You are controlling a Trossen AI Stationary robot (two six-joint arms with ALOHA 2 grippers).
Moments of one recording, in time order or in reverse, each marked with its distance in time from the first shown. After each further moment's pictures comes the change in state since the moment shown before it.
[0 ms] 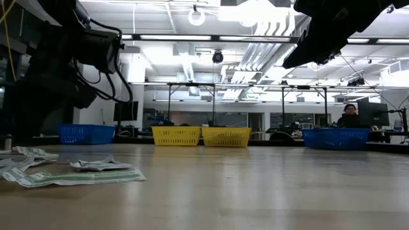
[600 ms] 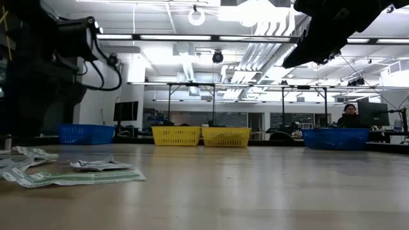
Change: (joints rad) left arm 0.001 -0.294 -0.187 0.201 0.078 -0.120; right arm 0.000 0.000 0.000 0.002 0.003 -0.008
